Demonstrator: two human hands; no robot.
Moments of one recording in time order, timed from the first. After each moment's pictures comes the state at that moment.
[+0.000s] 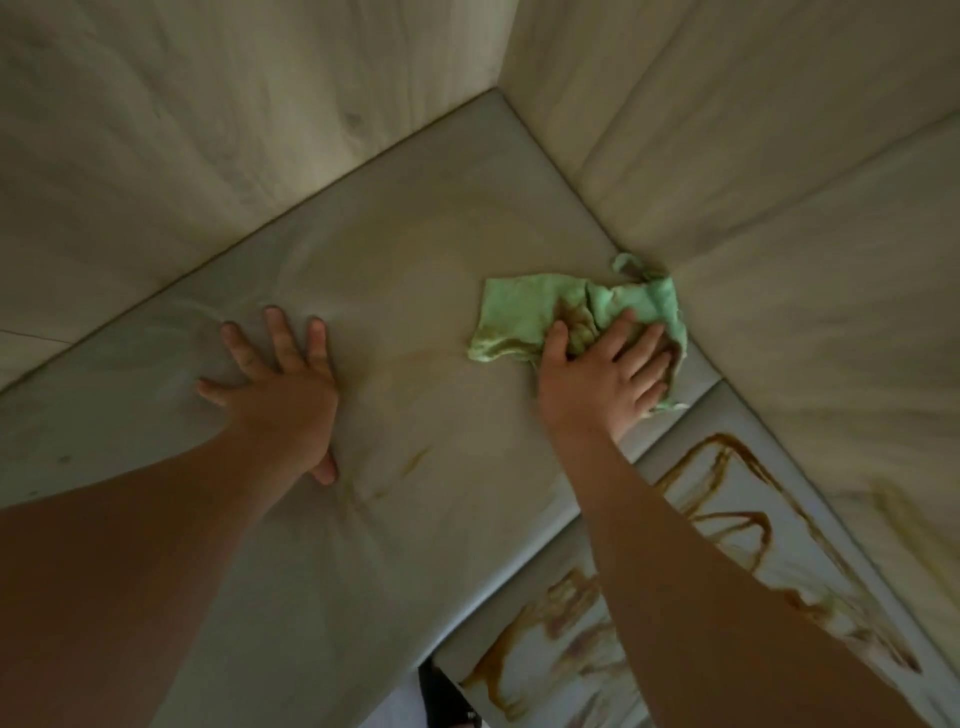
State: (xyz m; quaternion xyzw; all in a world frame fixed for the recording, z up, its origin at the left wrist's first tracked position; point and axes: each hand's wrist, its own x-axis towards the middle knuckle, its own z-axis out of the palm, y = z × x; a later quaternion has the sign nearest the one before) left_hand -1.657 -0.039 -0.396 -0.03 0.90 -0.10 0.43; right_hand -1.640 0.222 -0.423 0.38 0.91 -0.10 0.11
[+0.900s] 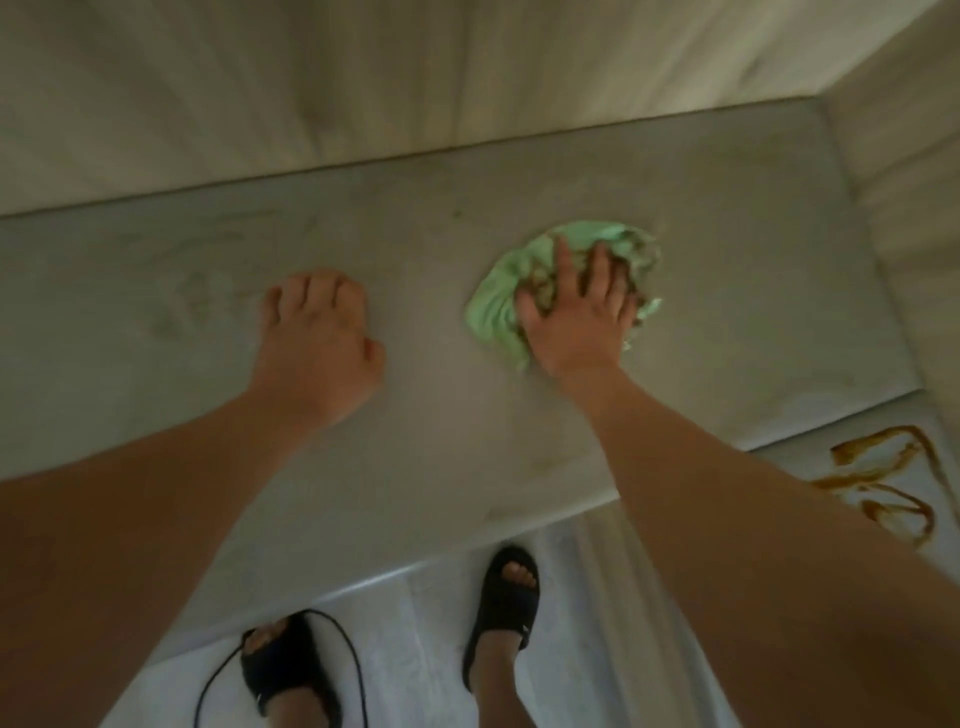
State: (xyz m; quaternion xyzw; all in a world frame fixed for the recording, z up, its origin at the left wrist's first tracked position) left_hand -1.388 -0.304 -0.374 -0.14 0.98 0.12 0.10; right_hand -1.513 -0.063 -0.423 -0.03 0.99 -0.07 0.15
